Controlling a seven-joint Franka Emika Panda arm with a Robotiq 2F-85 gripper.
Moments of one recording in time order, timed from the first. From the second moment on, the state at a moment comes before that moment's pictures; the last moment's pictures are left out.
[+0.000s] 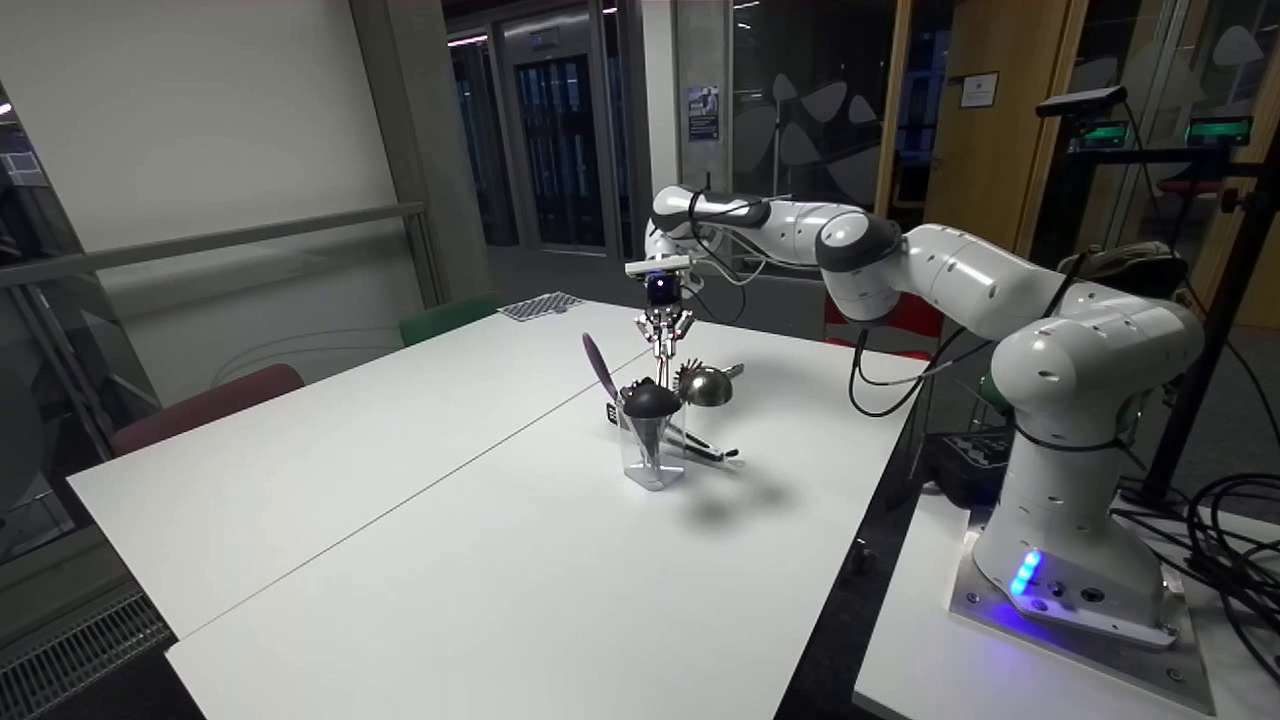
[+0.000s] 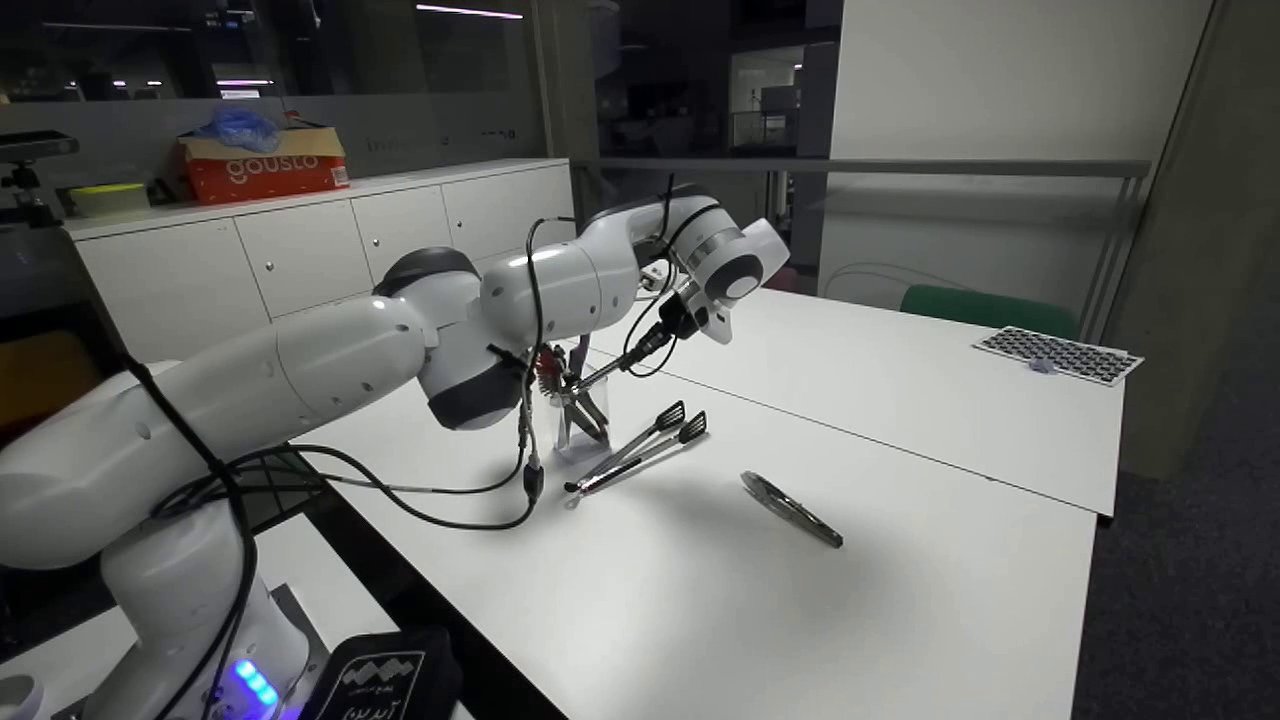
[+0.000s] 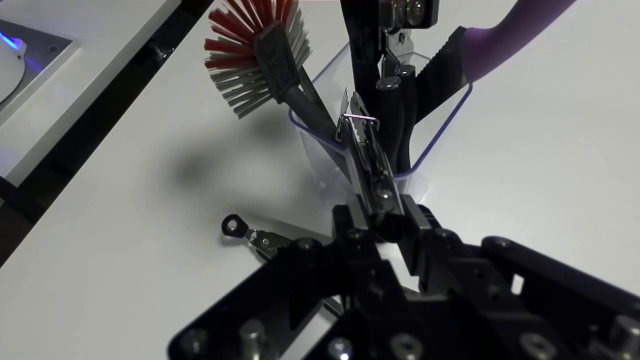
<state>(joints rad) 2.56 -1.31 -2.18 -0.55 -0.24 1.14 1.20</state>
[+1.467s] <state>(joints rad) 2.63 -1.25 -2.10 -0.53 -0.58 1.19 1.37</state>
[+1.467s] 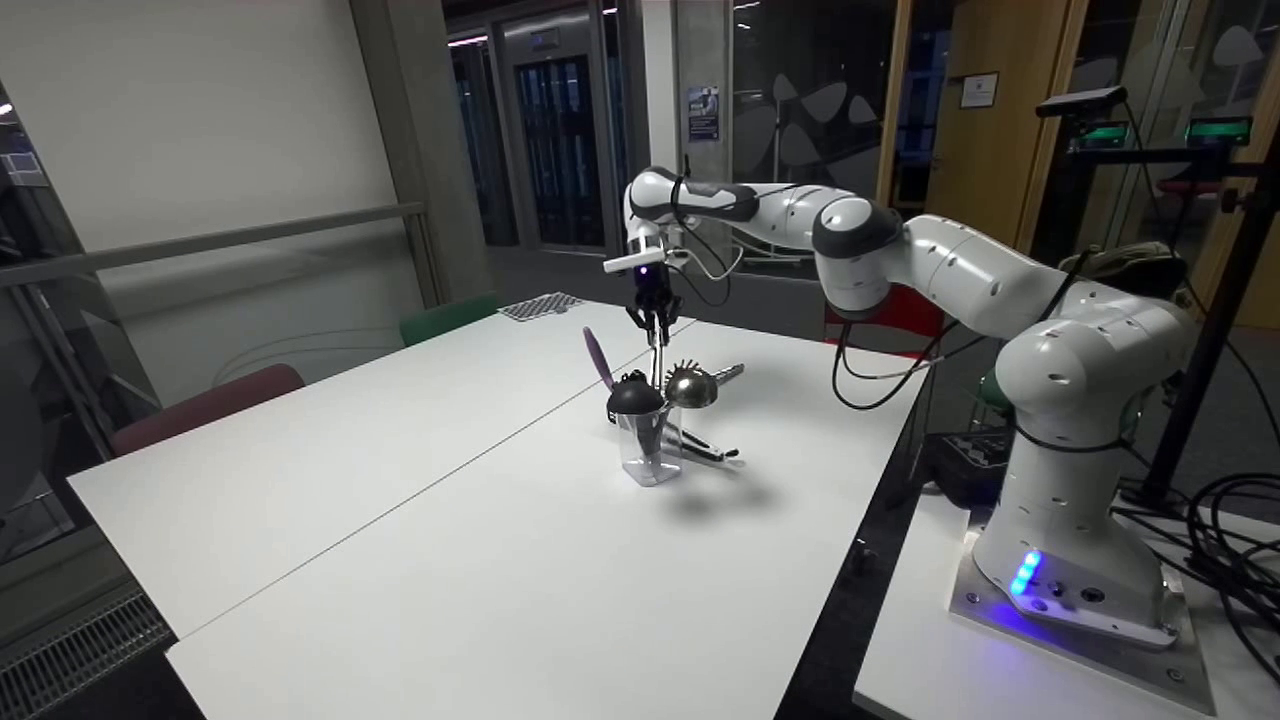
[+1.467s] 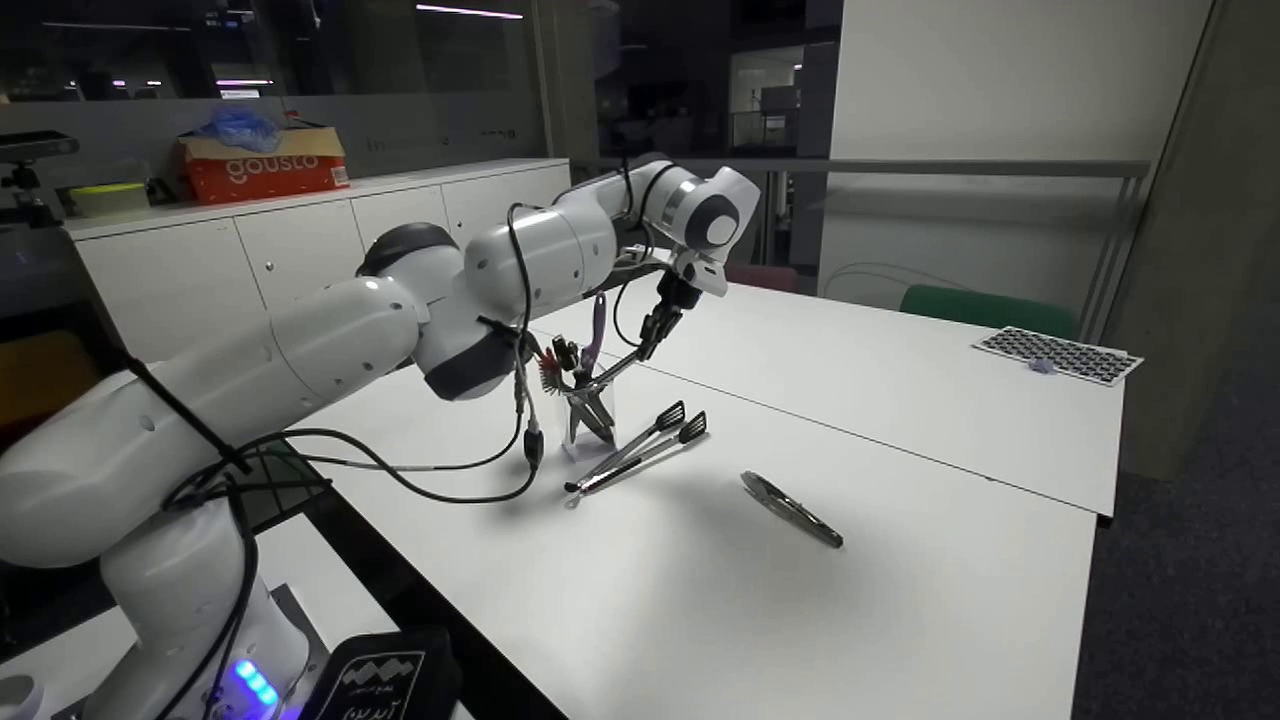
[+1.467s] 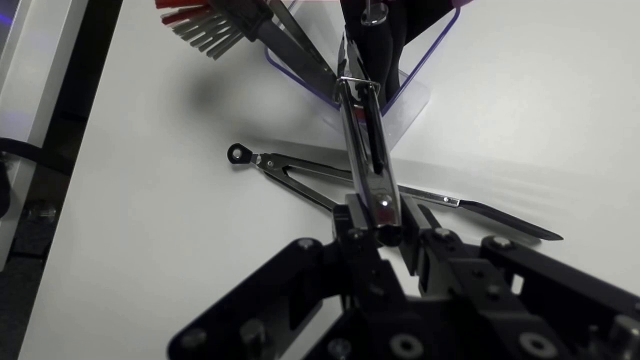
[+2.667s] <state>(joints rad) 2.64 -1.17 -2.03 -0.63 -0.77 1.24 1.31</state>
